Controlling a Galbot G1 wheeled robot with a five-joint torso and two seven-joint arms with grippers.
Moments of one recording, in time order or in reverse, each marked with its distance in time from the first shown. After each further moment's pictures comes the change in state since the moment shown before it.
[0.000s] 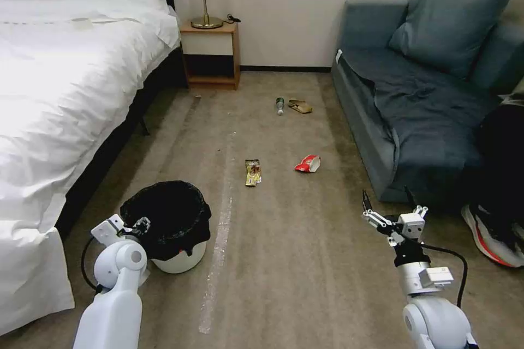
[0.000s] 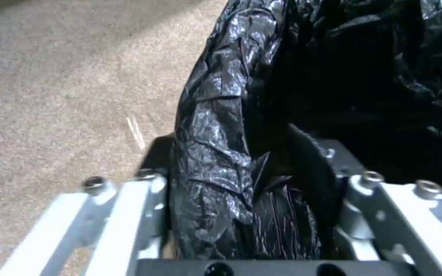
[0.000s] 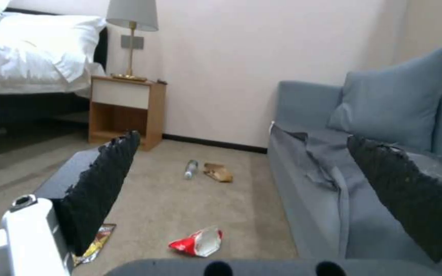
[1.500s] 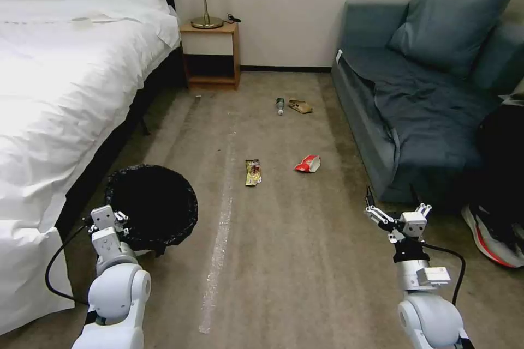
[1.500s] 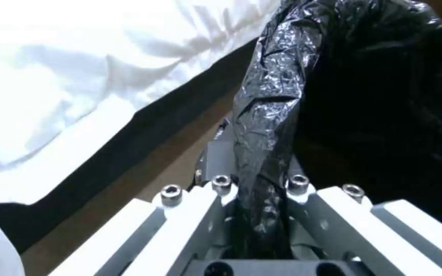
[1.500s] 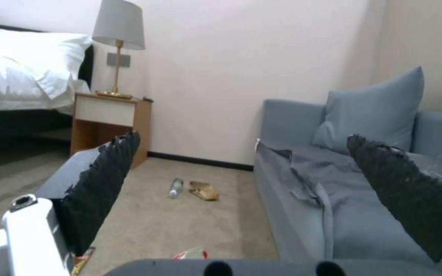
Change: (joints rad) left arm 0.177 -0.036 0.027 -0.257 0.638 -0.216 0.185; right arm 0.033 0.002 -0.019 -0.050 -0.030 0.095 0.058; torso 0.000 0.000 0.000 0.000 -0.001
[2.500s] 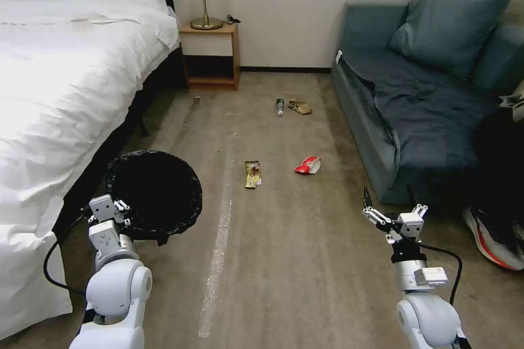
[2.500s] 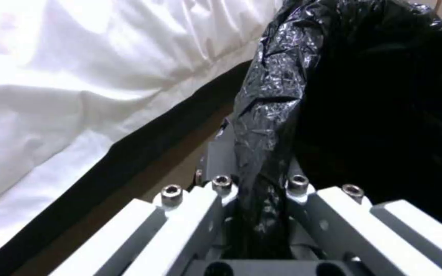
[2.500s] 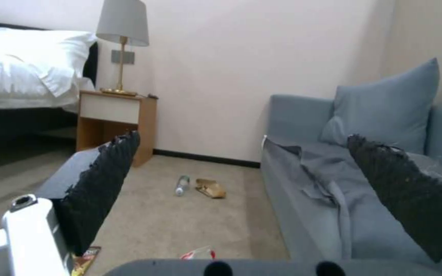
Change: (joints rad) left arm -0.016 0.002 0.012 -0.030 -0.004 -0.003 0.004; right arm 0.008 0.018 0.006 -0.018 0.010 -0.006 -0.037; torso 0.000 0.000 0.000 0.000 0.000
